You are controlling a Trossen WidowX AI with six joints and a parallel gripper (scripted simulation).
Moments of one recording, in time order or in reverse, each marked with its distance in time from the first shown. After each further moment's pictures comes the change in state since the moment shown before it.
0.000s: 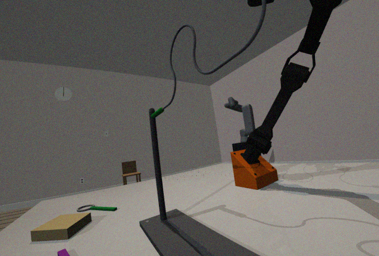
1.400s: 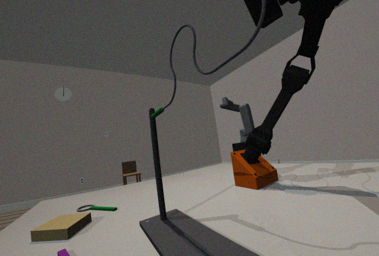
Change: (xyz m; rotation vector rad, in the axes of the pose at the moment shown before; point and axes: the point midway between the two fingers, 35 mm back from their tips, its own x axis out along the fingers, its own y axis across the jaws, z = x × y) arm 0.001 0.017 0.003 0.475 -0.047 0.250
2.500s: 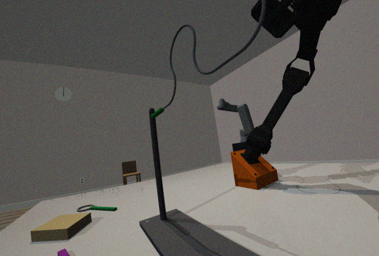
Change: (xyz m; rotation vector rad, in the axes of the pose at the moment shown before) arm 0.001 0.013 0.002 0.373 -0.047 0.185
